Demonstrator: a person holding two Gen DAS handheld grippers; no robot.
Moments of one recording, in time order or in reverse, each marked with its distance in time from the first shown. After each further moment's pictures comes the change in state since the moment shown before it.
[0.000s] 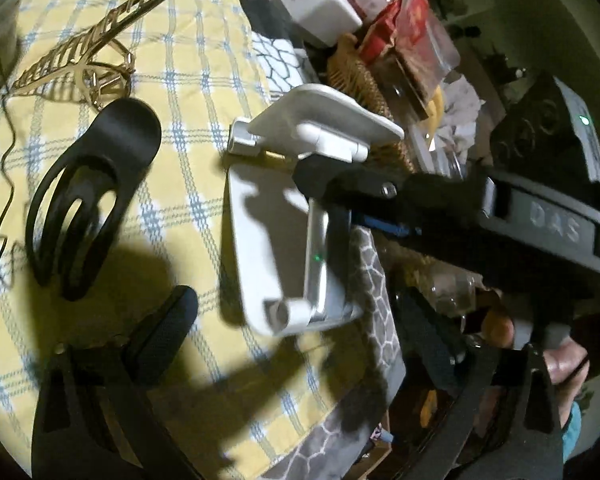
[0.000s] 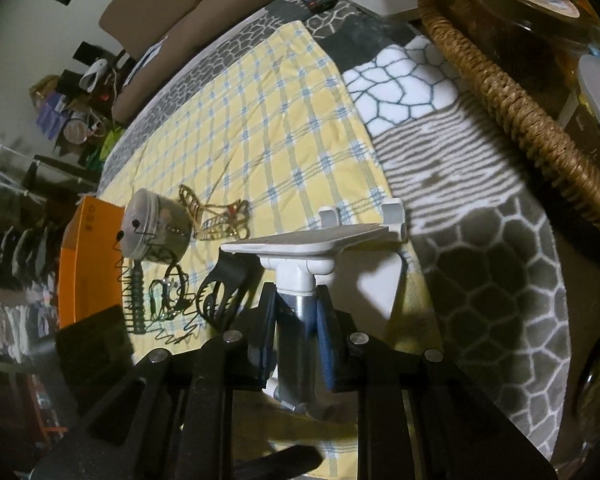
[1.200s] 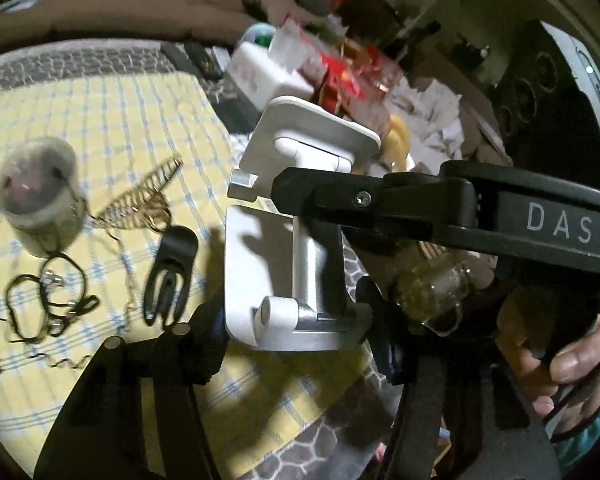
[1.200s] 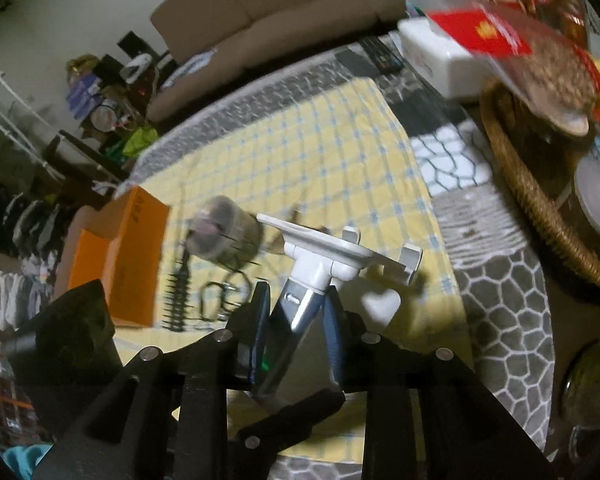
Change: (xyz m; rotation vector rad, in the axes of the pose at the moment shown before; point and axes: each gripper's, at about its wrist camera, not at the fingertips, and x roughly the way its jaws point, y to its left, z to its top) left arm -0.115 -0.040 -0.016 0.253 -0.192 0.119; right arm -0.047 0.094 -0.019 -0.179 -0.149 -0.026
